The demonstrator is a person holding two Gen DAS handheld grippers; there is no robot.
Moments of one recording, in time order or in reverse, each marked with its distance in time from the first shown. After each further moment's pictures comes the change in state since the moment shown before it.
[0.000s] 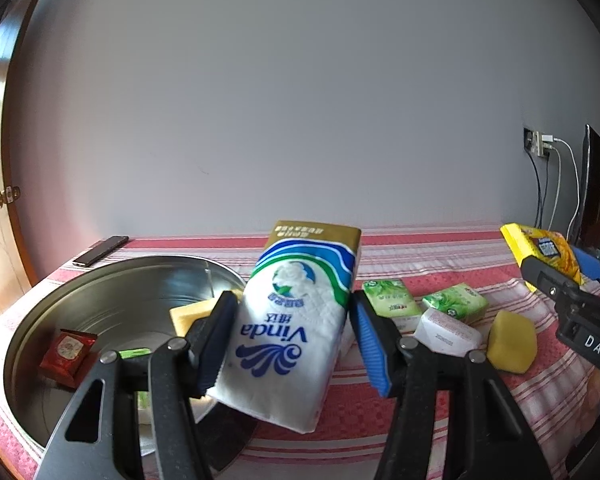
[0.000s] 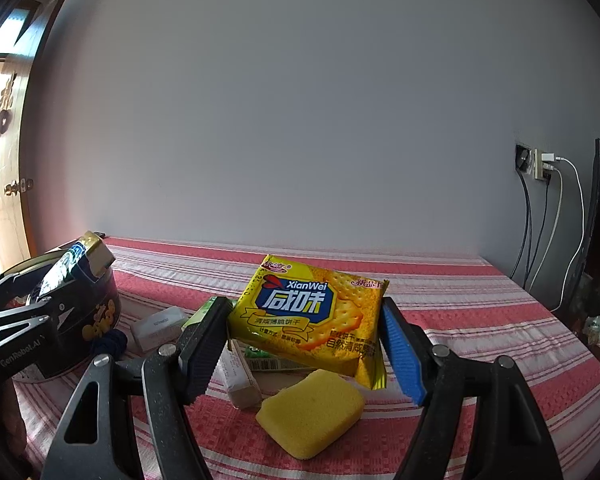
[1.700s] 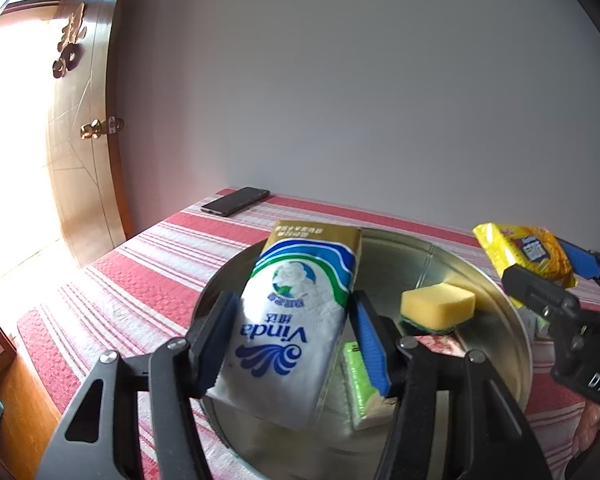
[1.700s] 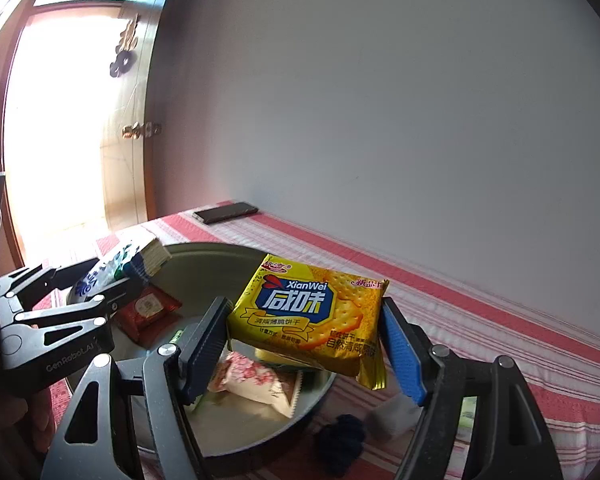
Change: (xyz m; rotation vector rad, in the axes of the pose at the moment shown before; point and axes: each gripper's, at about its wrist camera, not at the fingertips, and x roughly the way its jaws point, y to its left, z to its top) left arm -0.001 0.182 -0.012 -0.209 0.119 0.299; right arm 0.062 0.218 0.044 -0.250 0.101 0.460
